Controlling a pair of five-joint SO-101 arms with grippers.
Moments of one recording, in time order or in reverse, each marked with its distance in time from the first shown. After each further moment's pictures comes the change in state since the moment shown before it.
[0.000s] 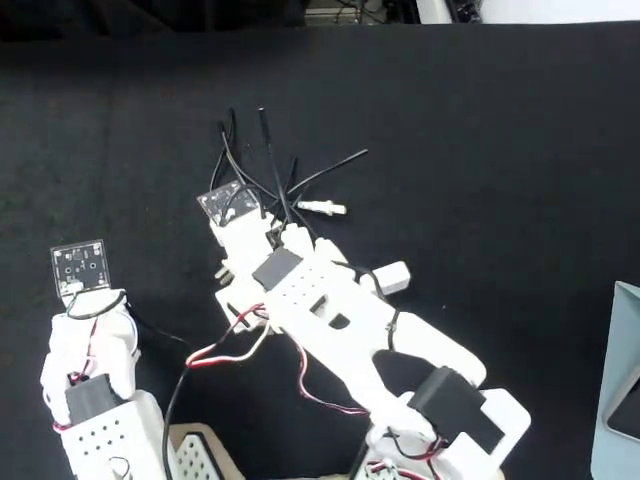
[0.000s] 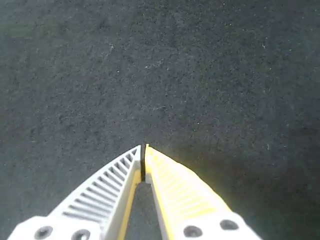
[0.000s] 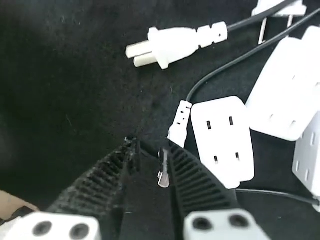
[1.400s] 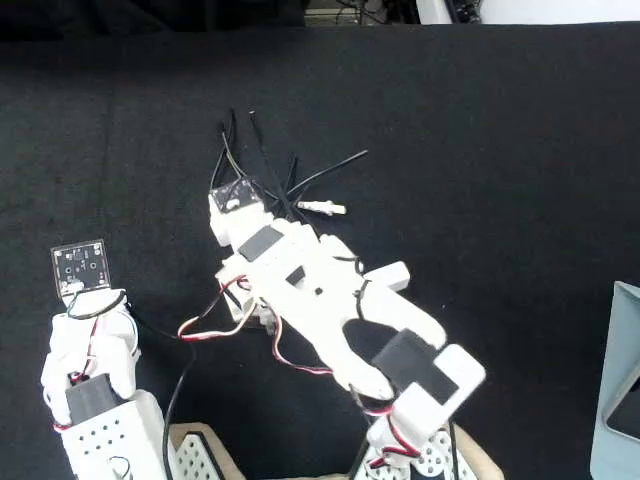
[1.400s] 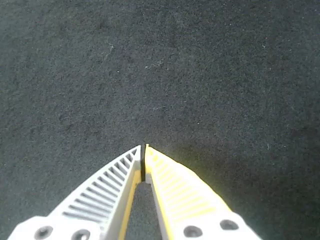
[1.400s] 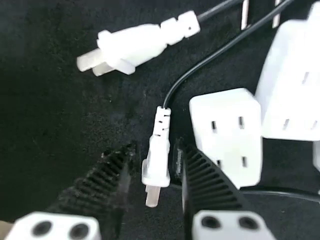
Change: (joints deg) left arm 0.0 0.0 0.0 0.0 0.0; right arm 2.7 16.1 -10.5 5.5 -3.8
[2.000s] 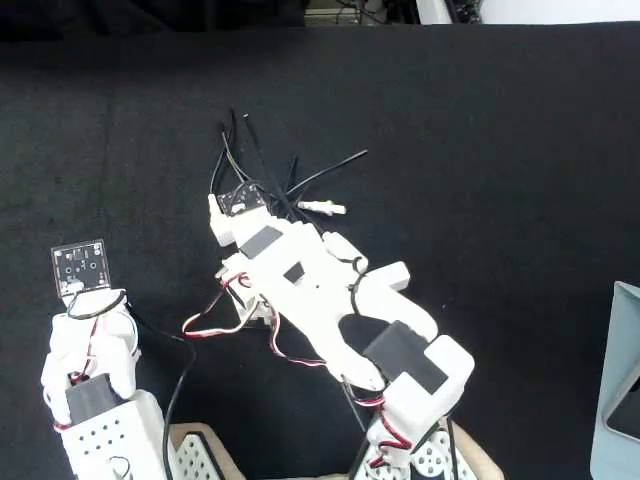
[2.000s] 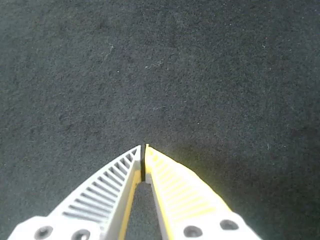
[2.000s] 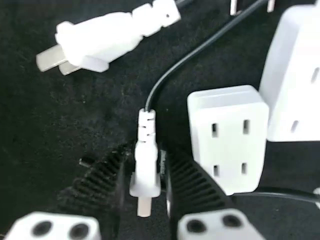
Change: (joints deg) left arm 0.0 0.0 0.0 0.0 0.0; right arm 0.5 2.9 -0.2 0.1 0.4
